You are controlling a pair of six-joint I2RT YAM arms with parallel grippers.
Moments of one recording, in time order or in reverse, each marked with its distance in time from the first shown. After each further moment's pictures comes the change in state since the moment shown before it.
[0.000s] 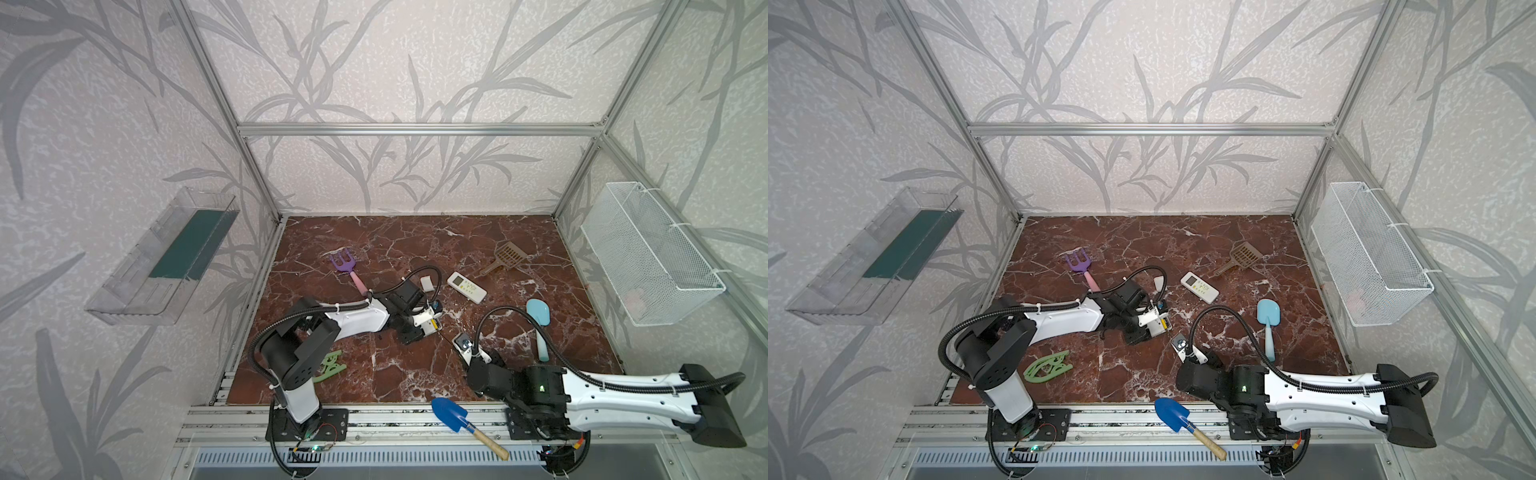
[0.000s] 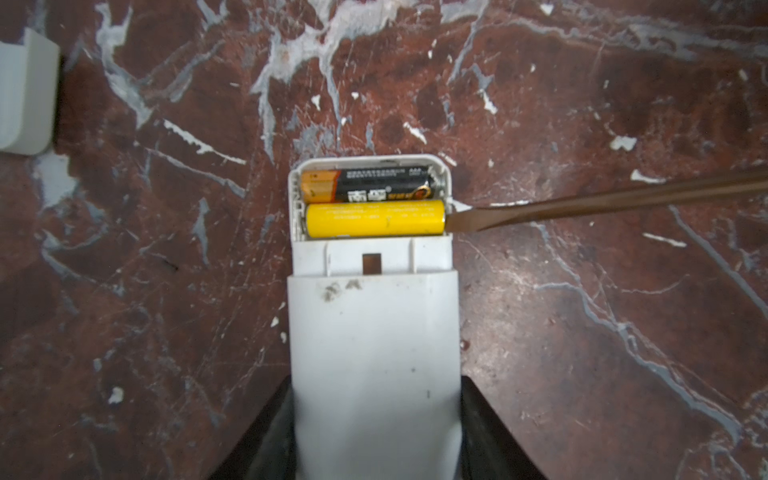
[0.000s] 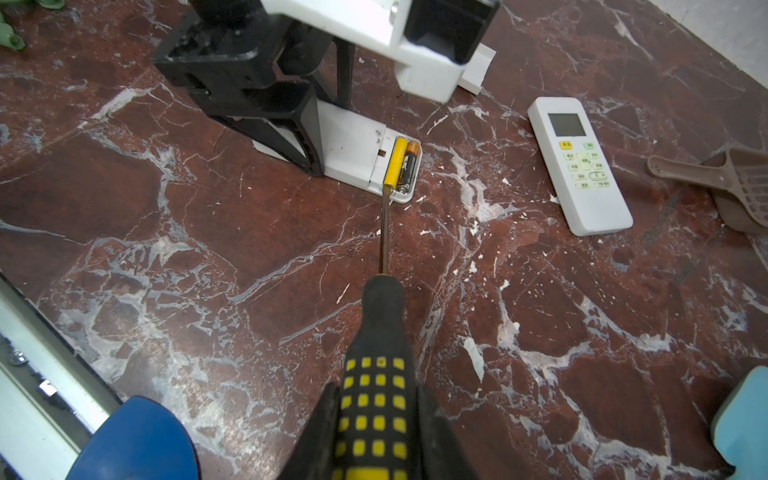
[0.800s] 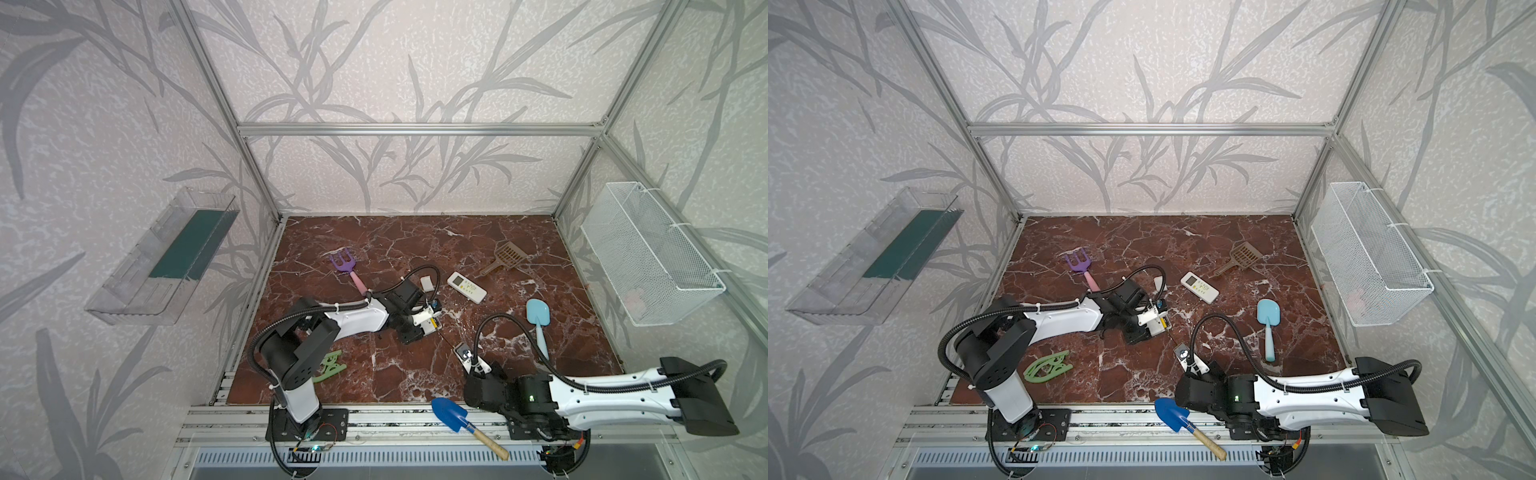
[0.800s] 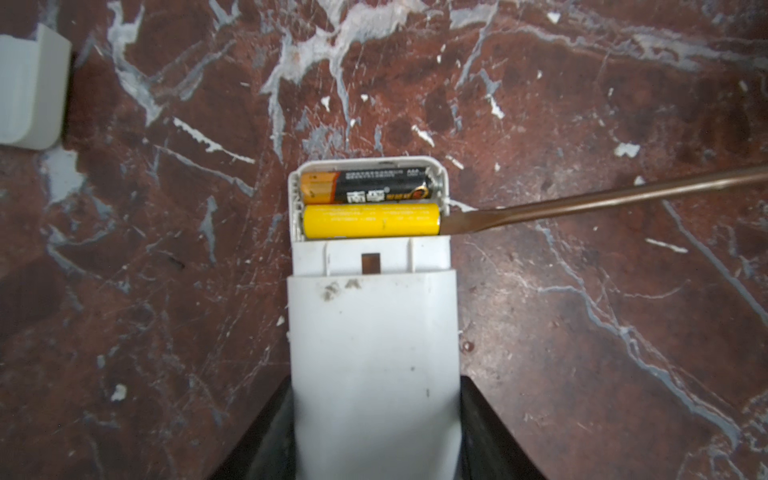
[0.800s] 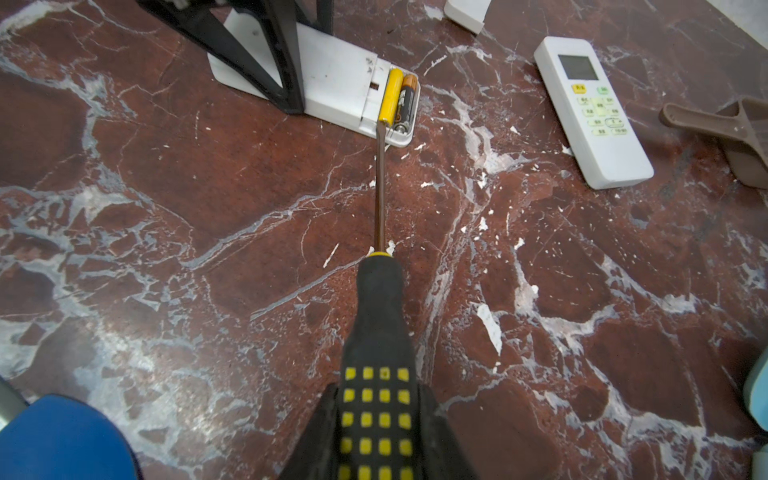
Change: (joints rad) left arm 0.006 -0.001 -0.006 0.011 0.010 -0.011; right arm 0.079 0.074 -0.135 0.121 0.090 0.099
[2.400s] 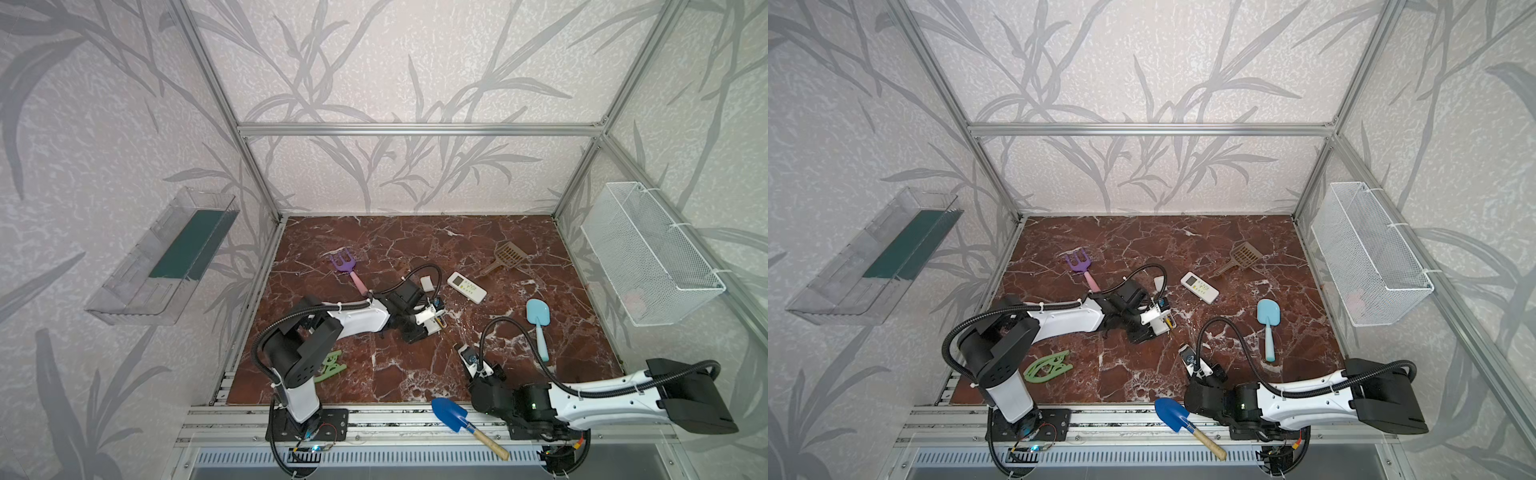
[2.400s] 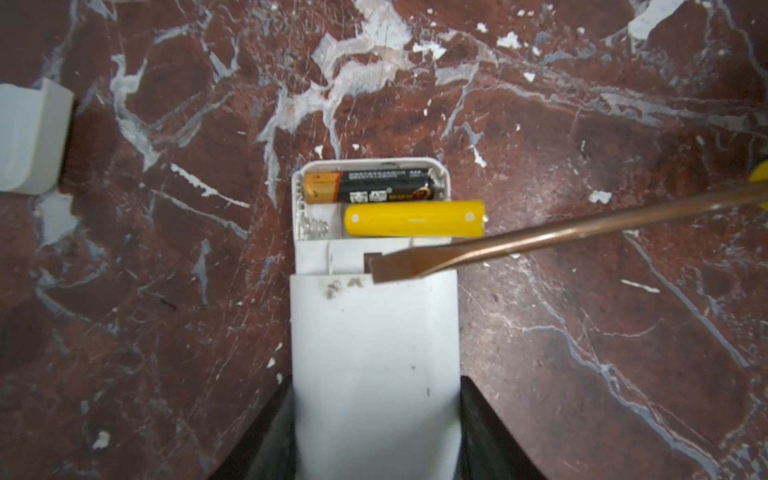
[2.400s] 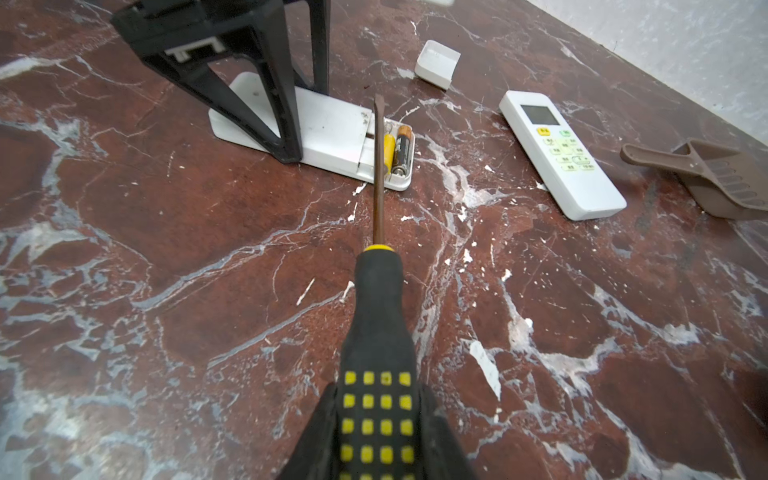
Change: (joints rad) left arm -0.003 0.019 -0.002 0.064 0.040 -0.038; right arm 0.020 0.017 -0.193 0.378 0.144 -0.076
